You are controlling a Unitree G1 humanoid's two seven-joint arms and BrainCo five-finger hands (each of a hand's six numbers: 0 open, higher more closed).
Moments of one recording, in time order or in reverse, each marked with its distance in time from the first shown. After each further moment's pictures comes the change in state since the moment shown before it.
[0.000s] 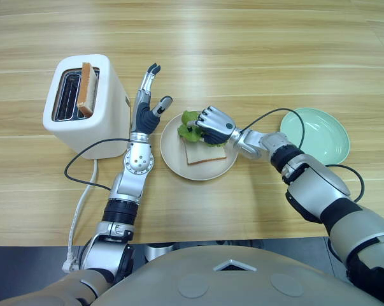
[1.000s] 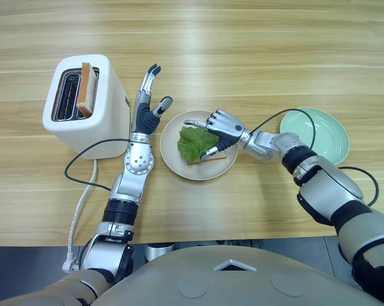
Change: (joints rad) left arm 0.004 0.001 0.000 0.003 0.000 0.000 -0.001; right arm 0.008 -0.123 -0.032 -0.088 0.027 -0.032 0.028
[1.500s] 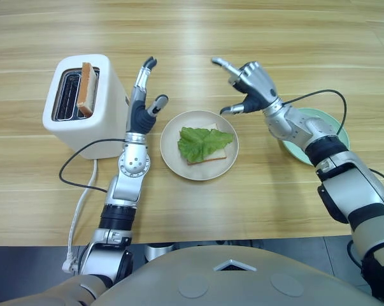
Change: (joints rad) left arm 0.109 0.002 0.028 -0.490 -0.070 0.107 -0.114; right arm 0.069 -0.124 -0.383 -0.239 0.390 -0.054 0.097
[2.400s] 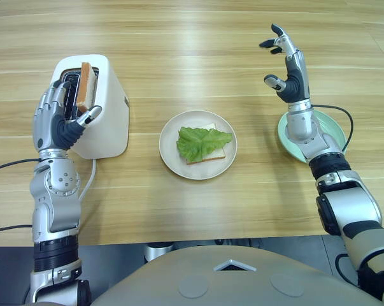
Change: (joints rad) left arm 0.168 0.282 0.296 0.062 0.339 0.329 -0.071; right arm 0.112 0.044 -0.231 -0.038 0.139 0.012 0.116
